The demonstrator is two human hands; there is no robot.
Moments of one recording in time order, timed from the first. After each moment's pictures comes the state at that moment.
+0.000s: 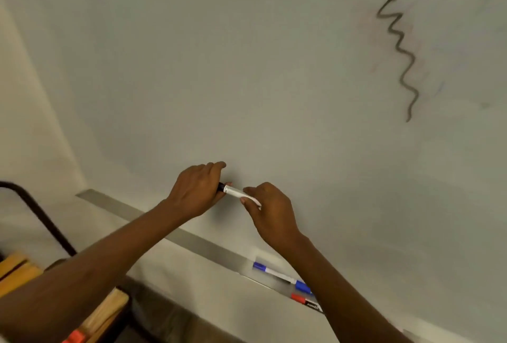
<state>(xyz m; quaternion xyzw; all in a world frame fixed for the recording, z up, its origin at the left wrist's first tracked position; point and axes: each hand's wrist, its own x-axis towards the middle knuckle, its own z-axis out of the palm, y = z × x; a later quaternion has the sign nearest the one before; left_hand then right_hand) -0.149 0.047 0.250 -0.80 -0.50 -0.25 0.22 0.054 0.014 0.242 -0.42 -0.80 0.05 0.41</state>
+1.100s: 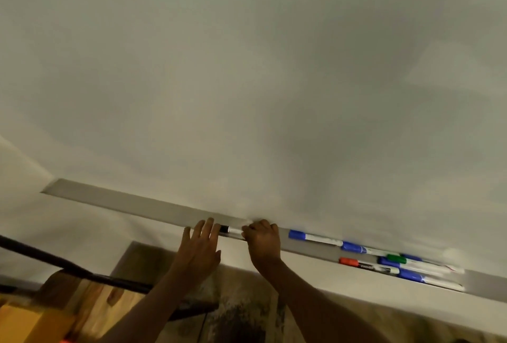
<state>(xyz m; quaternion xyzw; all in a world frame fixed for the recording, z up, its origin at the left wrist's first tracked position) -0.240 0.064 -0.020 -0.81 -0.58 0.09 -0.04 -0.055 0.077 -0.056 -0.63 -0.76 0.09 0.16</state>
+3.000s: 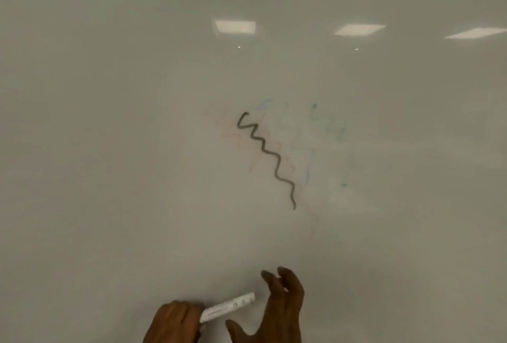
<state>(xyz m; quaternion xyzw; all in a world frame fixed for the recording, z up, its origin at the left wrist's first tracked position) -0.023 0.081 0.222 -0.79 -0.38 -0.43 0.21 0.157 0.011 0.264 -0.57 -0.49 0.14 0.64</state>
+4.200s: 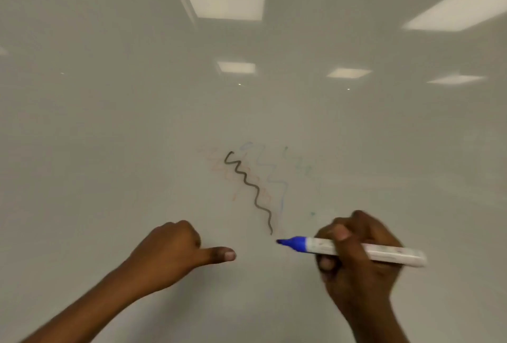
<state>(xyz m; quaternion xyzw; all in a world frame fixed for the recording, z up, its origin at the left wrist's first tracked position) 0.008 0.003 0.462 -0.84 -0.47 -0.26 -0.04 0.220 -0.089 0.452 -0.25 -0.56 0.02 0.79</state>
